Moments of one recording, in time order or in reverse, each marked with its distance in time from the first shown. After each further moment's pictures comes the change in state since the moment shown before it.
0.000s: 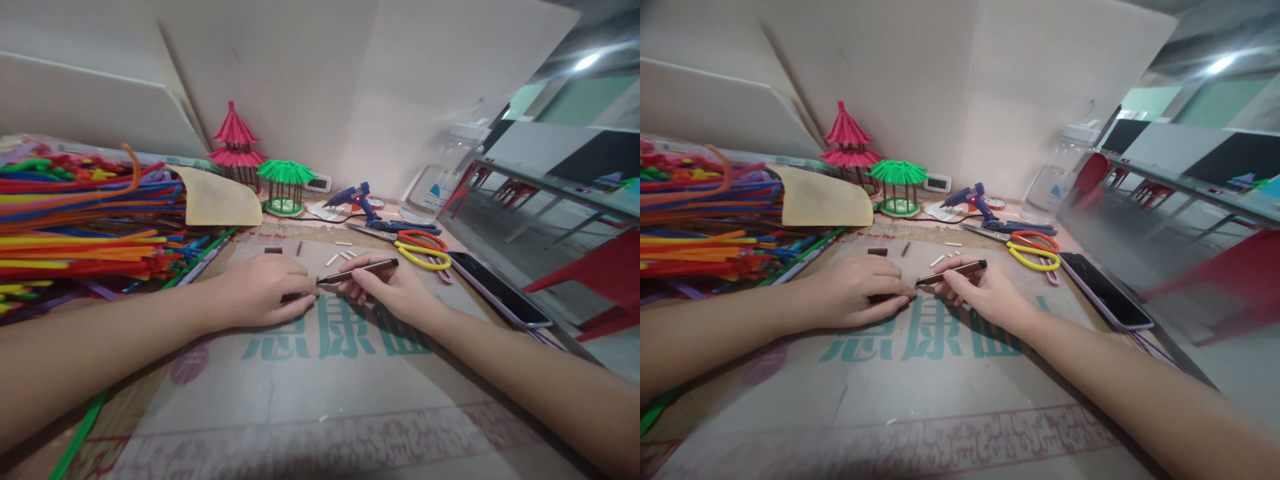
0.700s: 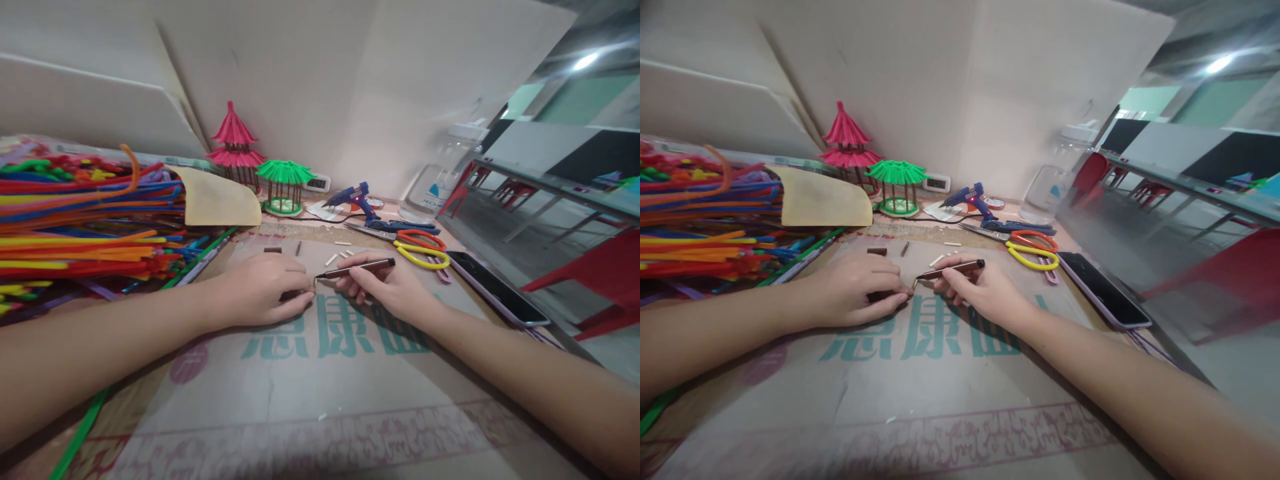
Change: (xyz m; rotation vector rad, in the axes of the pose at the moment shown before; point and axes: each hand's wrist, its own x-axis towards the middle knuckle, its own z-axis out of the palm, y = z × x) left_hand 0.001 0.000 0.000 0.013 0.027 -0.028; right_hand 0.002 0.003 -0.001 -0.007 -0.002 -0.012
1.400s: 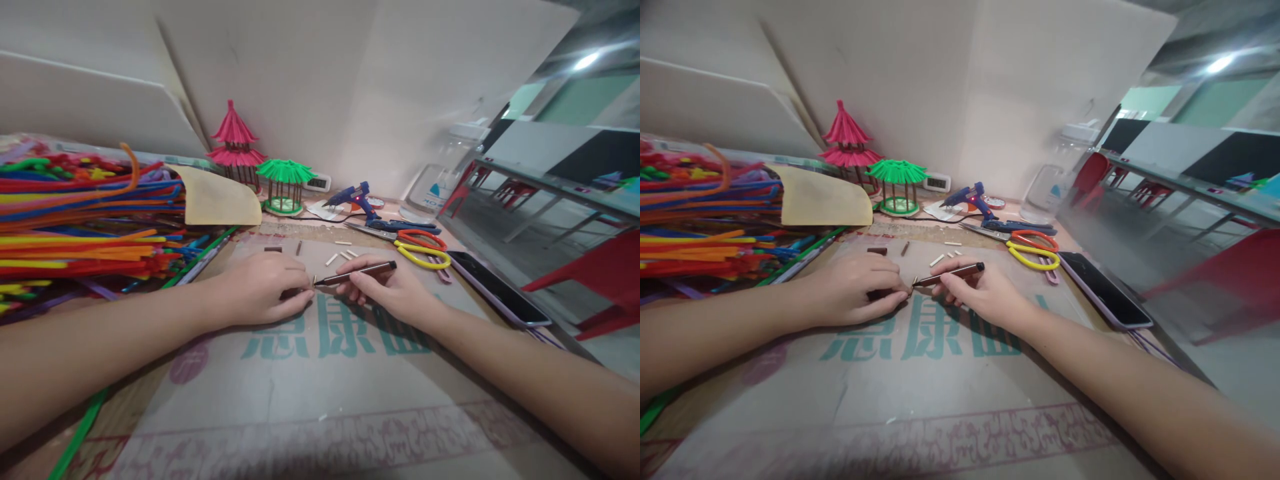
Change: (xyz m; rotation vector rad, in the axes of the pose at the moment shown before) left_hand 0.000 0.000 -0.001 -0.004 -0.001 -0.016; right_hand -0.001 0.002 -0.001 0.006 -0.073 -0.056
